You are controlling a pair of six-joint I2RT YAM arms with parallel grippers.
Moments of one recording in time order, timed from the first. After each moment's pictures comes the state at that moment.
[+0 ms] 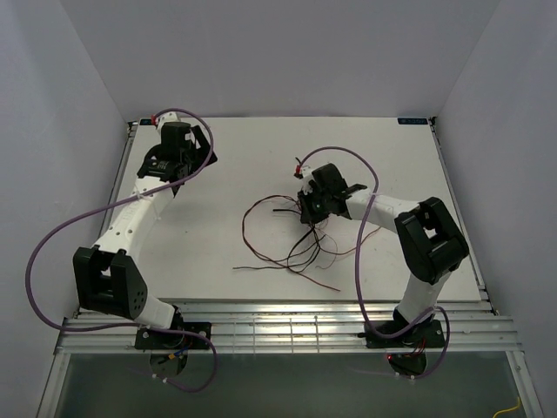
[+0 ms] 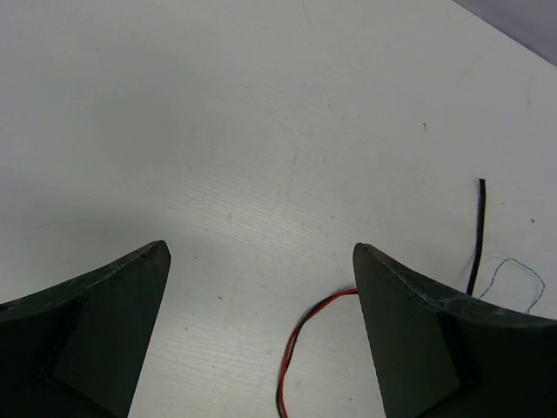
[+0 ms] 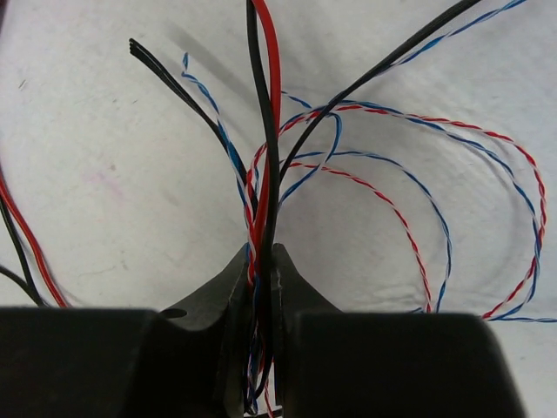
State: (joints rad) left arm -0.20 1.46 1.30 -0.45 -0.28 -0.52; right arm 0.56 1.78 1.09 -0.21 -0.26 0.04
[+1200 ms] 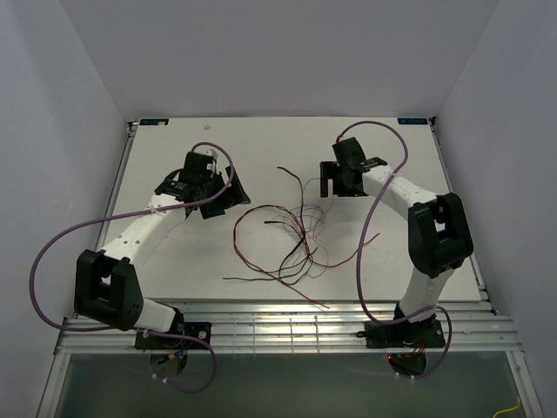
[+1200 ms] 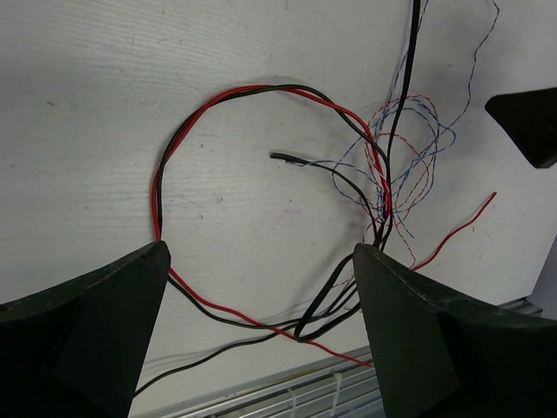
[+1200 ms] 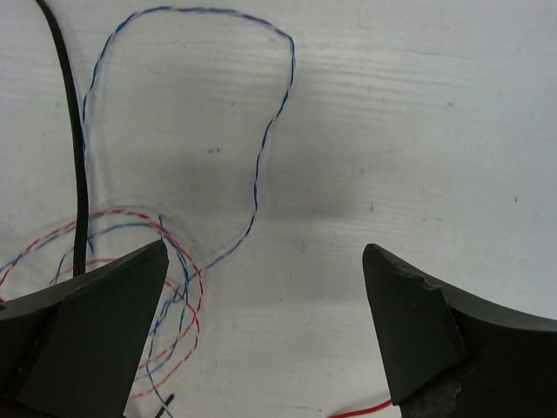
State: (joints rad) left arm -0.32 1.40 1.08 -0.54 0.16 -0.63; right arm 0.42 1.76 1.28 -0.49 0.14 0.29
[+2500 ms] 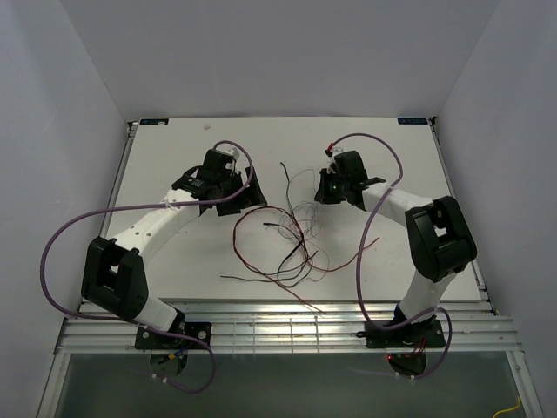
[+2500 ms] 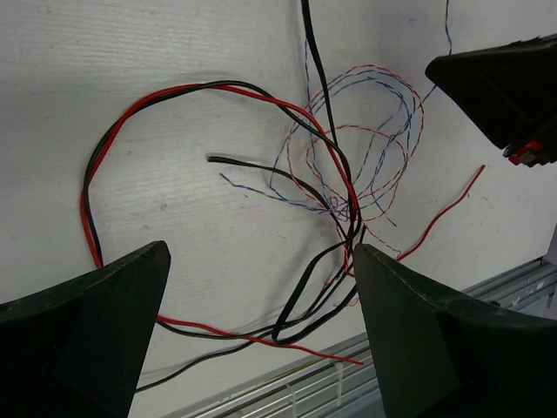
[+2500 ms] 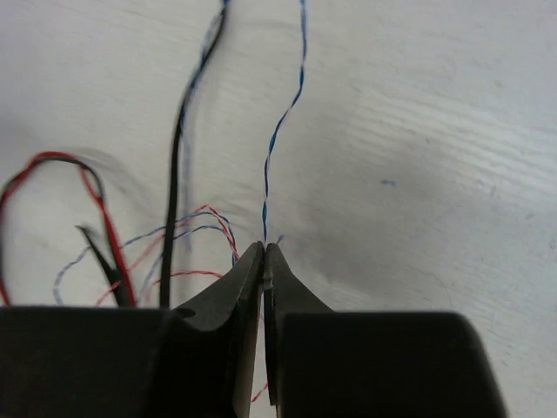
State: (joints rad) left arm -0.44 1.48 1.14 -0.53 0.15 -0.62; right arm 0.43 1.78 1.09 -0.10 -0.18 0.31
